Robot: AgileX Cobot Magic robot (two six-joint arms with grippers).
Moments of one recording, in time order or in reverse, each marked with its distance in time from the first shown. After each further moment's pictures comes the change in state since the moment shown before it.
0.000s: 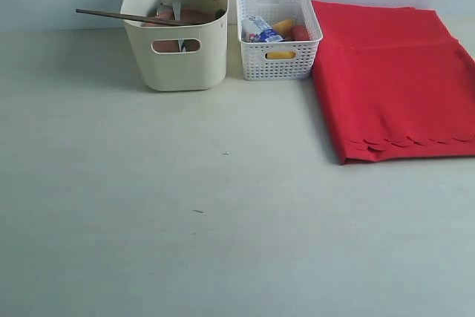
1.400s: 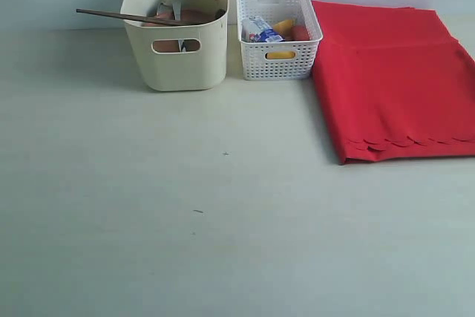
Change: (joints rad) left arm 0.047 0.000 0.003 -1.667 0.110 1.850; right arm 0.000 0.000 0.000 0.000 0.004 0.000
